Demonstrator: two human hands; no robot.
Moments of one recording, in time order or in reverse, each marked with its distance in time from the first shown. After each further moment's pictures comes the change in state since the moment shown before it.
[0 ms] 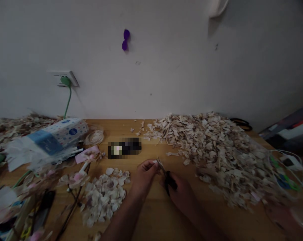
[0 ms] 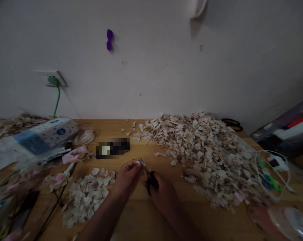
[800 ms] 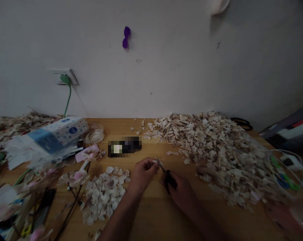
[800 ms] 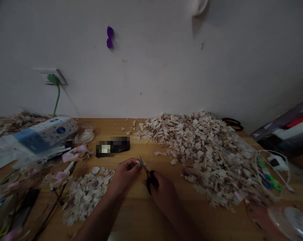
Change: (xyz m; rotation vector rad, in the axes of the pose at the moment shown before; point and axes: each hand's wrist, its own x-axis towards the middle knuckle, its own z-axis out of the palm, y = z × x) left_hand -0.002 0.022 -0.004 0.304 -0.037 0.063; right_hand 0.001 0.000 -0.001 -0.001 -0.015 -0.006
